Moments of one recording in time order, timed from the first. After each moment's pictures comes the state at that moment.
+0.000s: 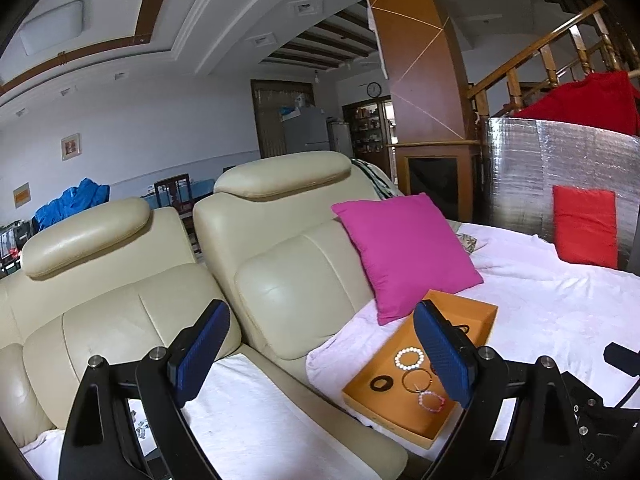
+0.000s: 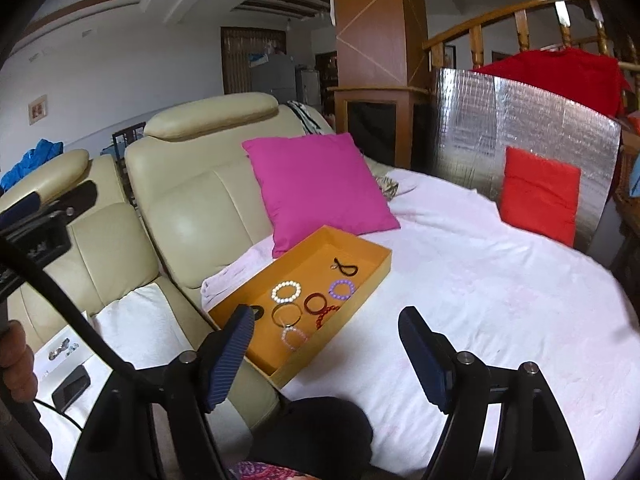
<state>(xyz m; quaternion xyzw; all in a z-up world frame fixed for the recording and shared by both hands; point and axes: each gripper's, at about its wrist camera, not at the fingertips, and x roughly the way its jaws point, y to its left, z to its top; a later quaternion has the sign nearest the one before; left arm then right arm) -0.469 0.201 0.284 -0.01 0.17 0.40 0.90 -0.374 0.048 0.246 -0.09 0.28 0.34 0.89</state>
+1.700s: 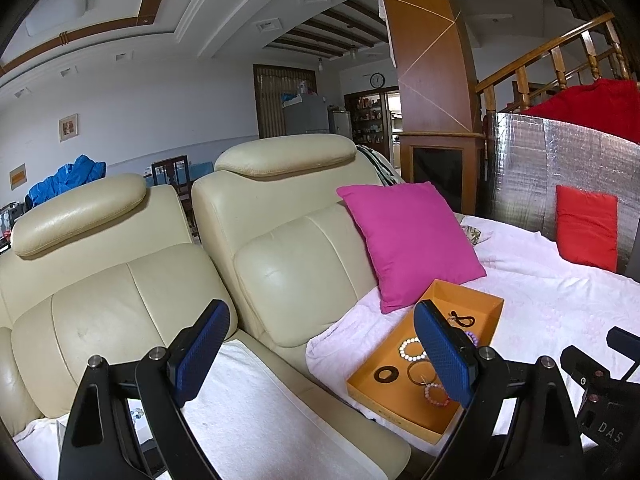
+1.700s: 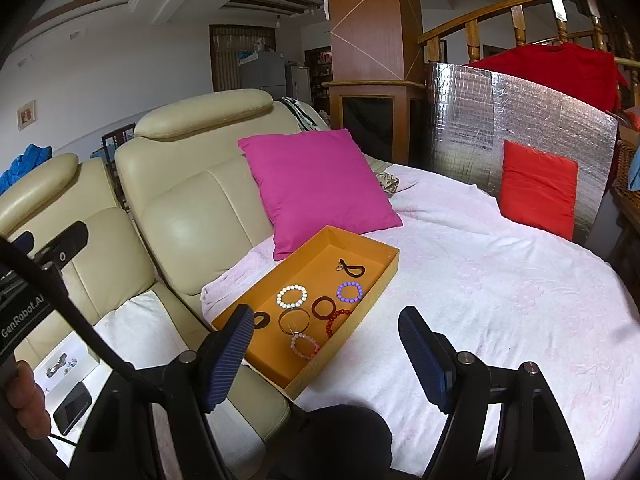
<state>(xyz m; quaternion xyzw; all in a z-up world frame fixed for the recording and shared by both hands) -0.478 0.225 0.267 -0.04 0.19 0.40 0.90 -0.375 0.074 0.246 -0.08 0.28 0.32 0.90</state>
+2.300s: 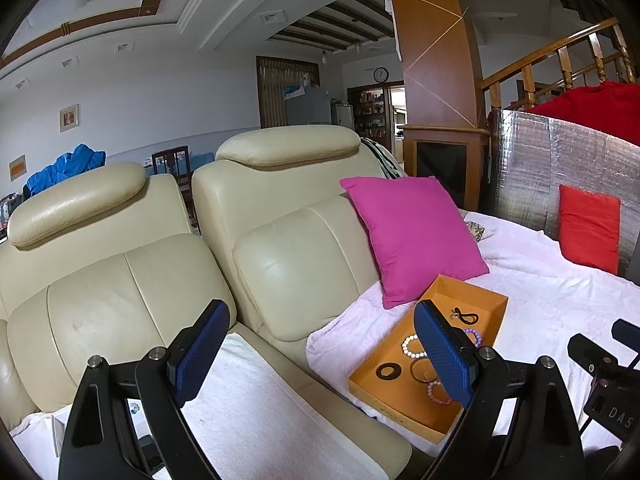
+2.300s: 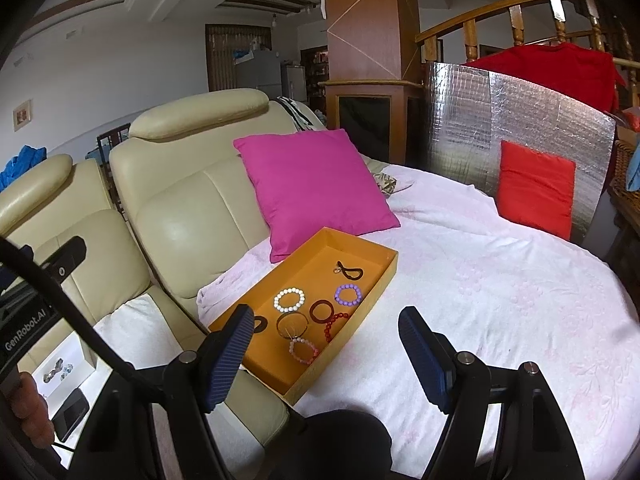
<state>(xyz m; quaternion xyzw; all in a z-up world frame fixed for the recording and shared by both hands) -0.474 0.239 0.259 -0.06 0.19 0.40 0.90 -0.368 0.084 0.247 -0.08 0.28 0.32 0.90</state>
